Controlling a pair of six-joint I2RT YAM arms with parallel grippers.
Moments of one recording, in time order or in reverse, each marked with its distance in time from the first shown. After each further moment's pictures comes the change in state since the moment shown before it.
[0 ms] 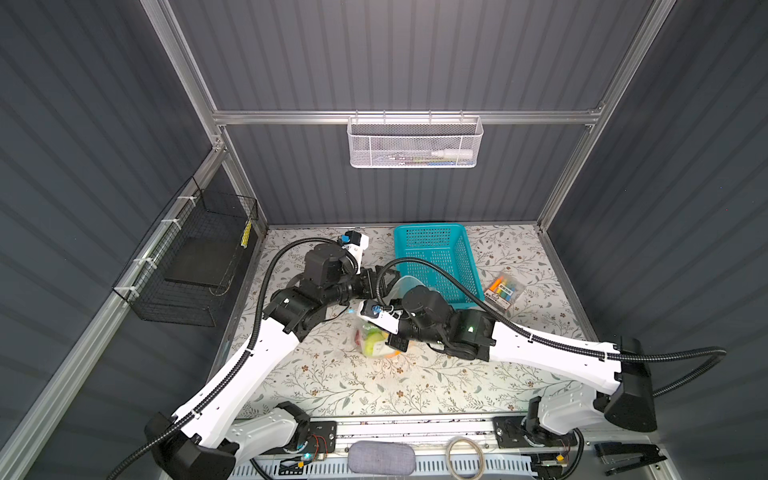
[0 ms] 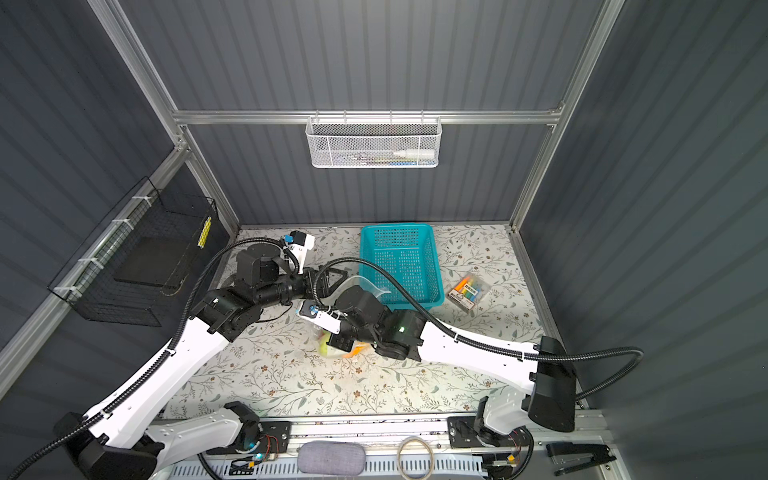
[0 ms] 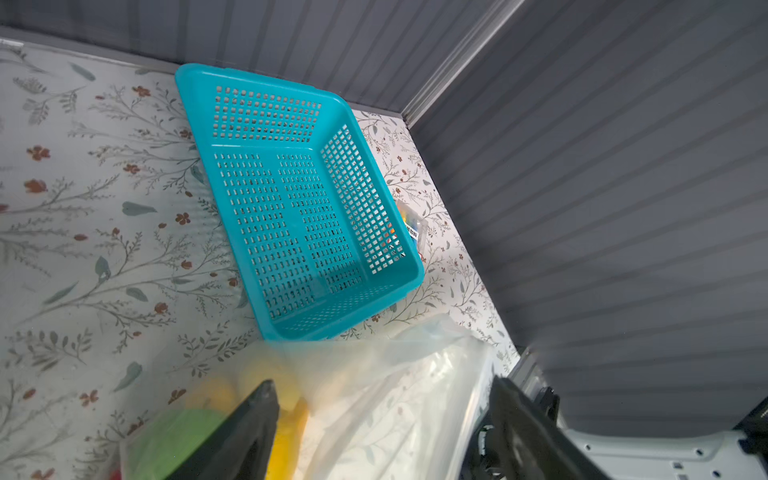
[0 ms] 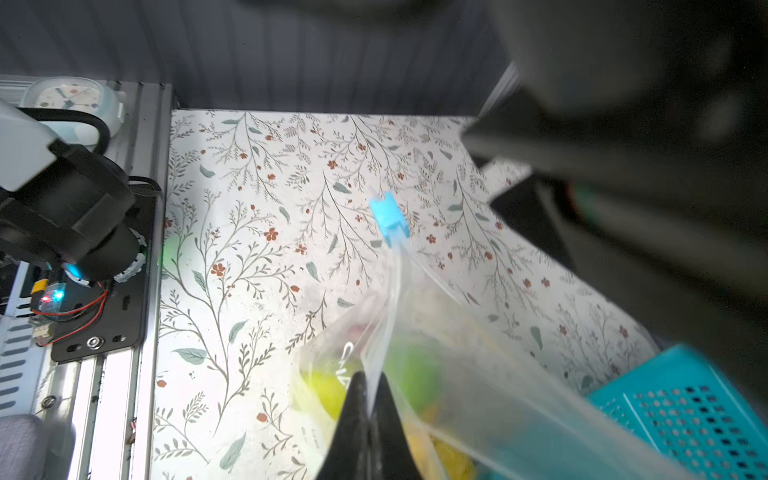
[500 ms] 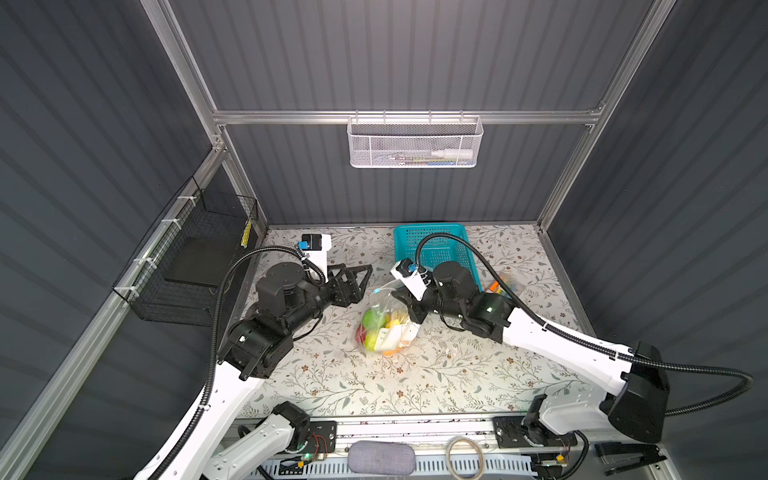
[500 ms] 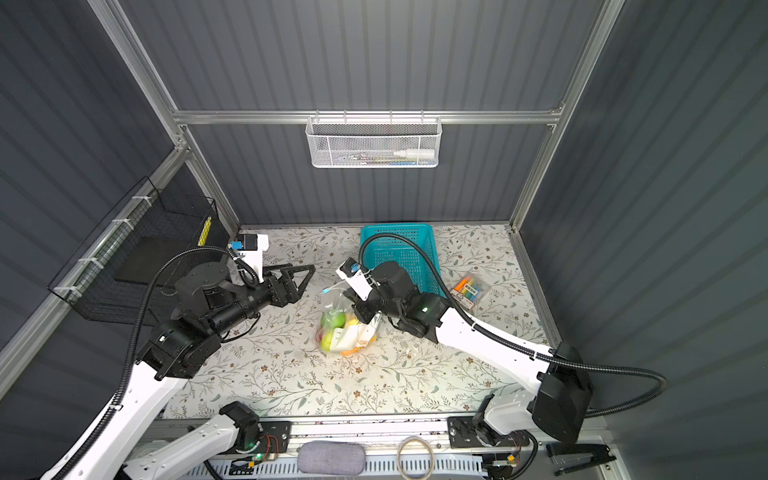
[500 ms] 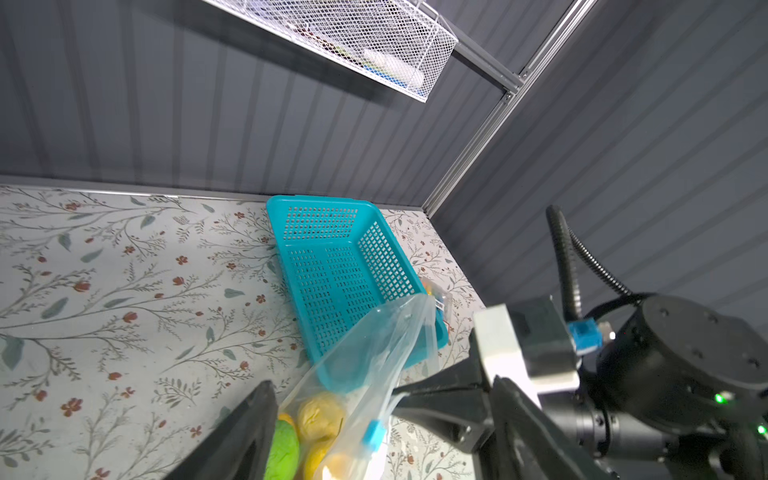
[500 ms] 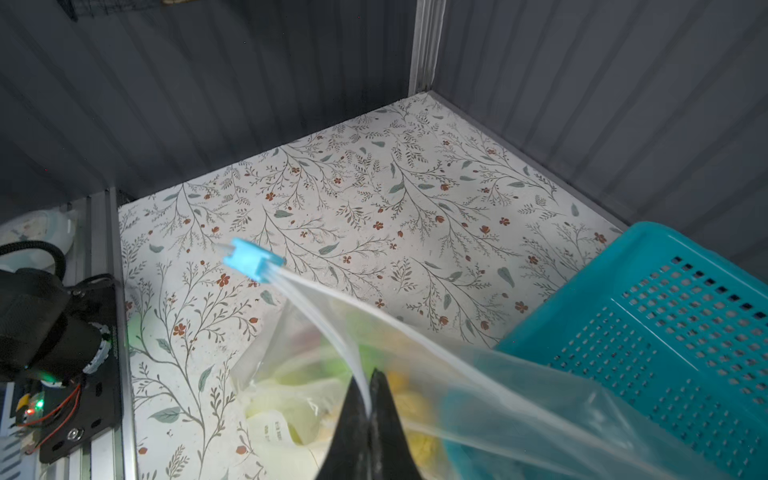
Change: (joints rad) left arm 0.029 -0.260 -0.059 -0.001 -0.169 0.087; right arm -0.256 -0.071 -0.082 0.105 -0.145 0.247
